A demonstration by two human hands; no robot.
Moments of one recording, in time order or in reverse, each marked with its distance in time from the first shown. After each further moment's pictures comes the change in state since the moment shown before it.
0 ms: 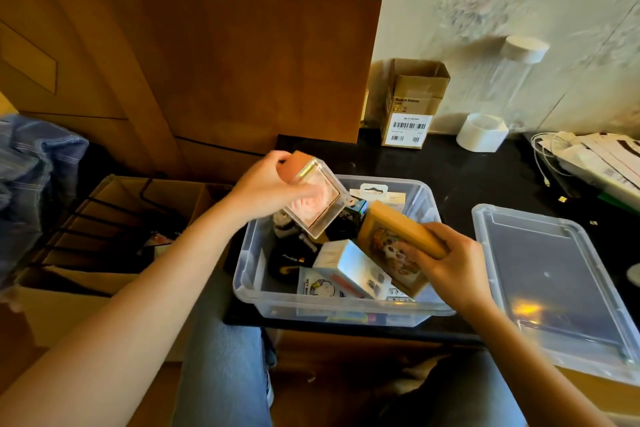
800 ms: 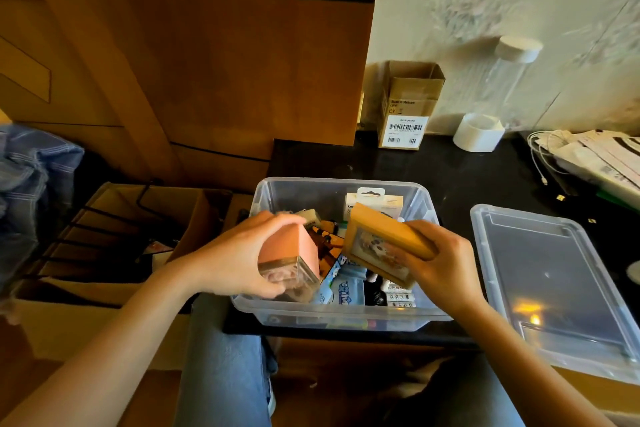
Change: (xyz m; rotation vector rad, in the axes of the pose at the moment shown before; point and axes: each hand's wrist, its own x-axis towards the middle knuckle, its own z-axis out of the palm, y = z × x) left_hand -0.064 -0.039 -0.011 0.348 -0.390 0.297; right_hand 0.006 -0.014 0.006 -0.012 -0.021 -0.071
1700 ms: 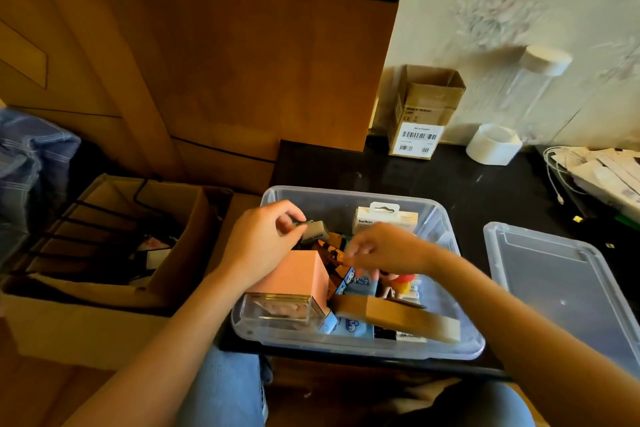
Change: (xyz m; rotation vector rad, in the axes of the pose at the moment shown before) left_hand 0.052 0.002 0.012 -0.062 0.618 -0.162; right_hand 0.091 -0.030 0.049 -0.211 -0.946 0.087
